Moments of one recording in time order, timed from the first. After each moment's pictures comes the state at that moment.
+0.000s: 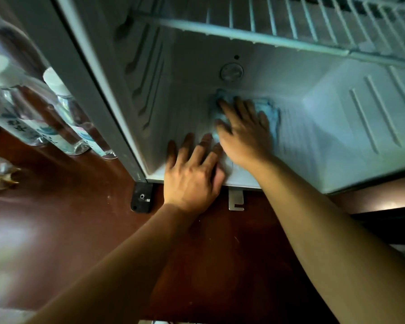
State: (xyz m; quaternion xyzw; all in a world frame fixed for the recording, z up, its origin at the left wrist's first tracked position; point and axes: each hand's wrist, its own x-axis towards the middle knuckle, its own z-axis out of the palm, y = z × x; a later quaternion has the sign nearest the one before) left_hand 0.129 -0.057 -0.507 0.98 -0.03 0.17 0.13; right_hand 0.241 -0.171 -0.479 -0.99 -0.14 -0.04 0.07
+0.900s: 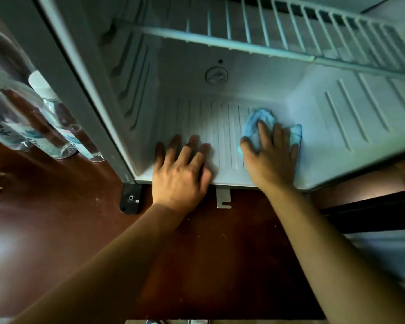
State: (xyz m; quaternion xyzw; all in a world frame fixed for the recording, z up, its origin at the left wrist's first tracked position) left_hand 0.127 -0.056 -0.502 0.98 -0.03 0.13 0.12; right_hand 0.197 -0.241 -0.473 -1.00 -0.01 0.04 -0.04
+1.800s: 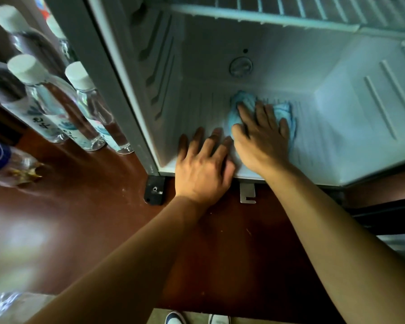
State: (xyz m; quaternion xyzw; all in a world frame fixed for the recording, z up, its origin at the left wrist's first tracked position) left_hand 0.128 -0.054 -0.509 0.98 -0.03 0.17 0.14; right_hand 0.211 -0.174 -0.476 -0.99 -0.08 0.02 0.11
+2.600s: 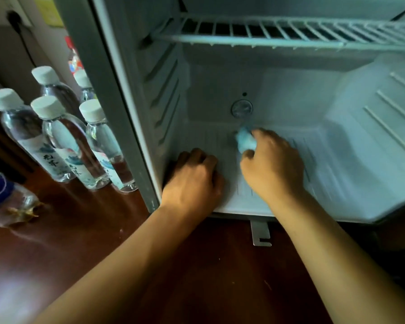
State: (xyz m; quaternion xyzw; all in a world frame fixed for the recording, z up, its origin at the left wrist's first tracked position) left_hand 0.151 -0.026 -0.483 0.97 0.00 0.16 0.16; right_hand 0.199 -0.164 -0.447 -0.97 -0.06 -0.19 0.17
